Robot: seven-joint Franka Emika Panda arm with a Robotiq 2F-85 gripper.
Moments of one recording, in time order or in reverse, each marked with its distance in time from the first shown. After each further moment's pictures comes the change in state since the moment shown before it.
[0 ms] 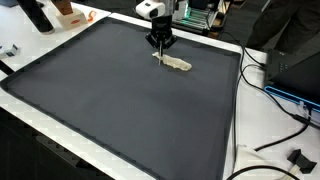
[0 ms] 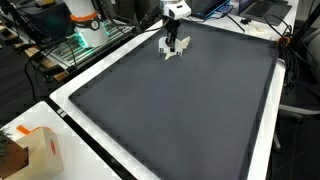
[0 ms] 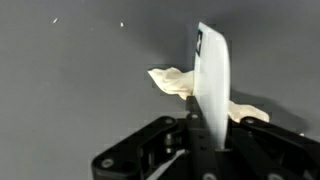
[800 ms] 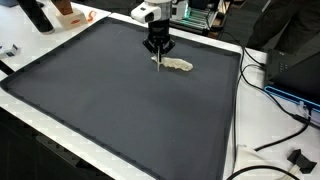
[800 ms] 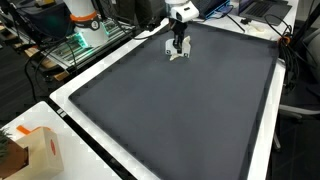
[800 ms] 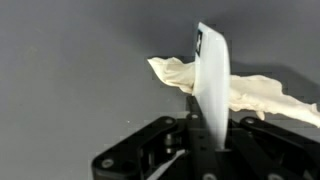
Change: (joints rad) arm -0.016 0.072 0.013 0.093 0.067 0.016 -0.066
